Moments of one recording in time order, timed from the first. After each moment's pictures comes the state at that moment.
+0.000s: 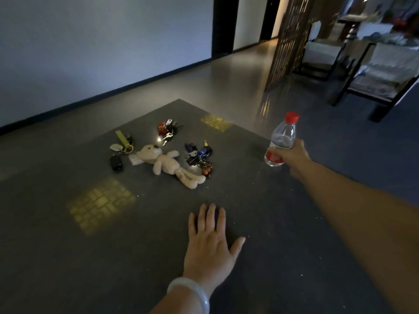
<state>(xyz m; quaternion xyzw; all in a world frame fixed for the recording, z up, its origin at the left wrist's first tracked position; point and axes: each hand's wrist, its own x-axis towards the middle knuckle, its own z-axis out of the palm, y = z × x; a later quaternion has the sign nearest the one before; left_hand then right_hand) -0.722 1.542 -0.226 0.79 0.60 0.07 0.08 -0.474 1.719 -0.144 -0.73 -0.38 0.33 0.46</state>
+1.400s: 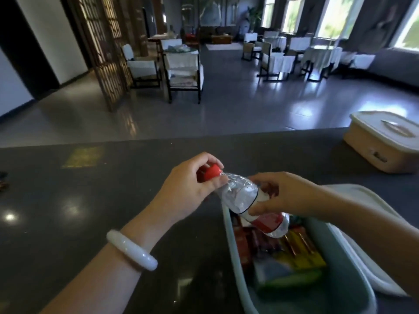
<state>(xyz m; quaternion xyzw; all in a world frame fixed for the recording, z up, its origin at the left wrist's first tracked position) -0.446 1.112 0.011 0.88 0.13 0.21 0.41 -0.283 0.940 0.012 -0.80 -0.47 0.27 0.26</state>
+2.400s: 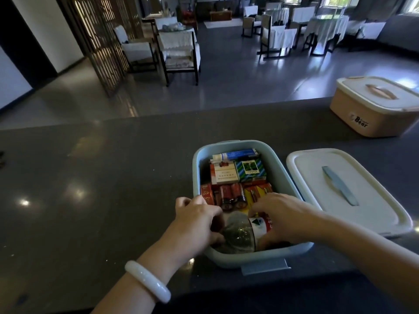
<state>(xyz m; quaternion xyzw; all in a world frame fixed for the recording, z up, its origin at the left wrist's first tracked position) -0.467 0.984 -0.090 0.95 0.20 -0.03 0.23 -0.294 0.824 -0.085 -0.78 -0.60 0.15 0.05</state>
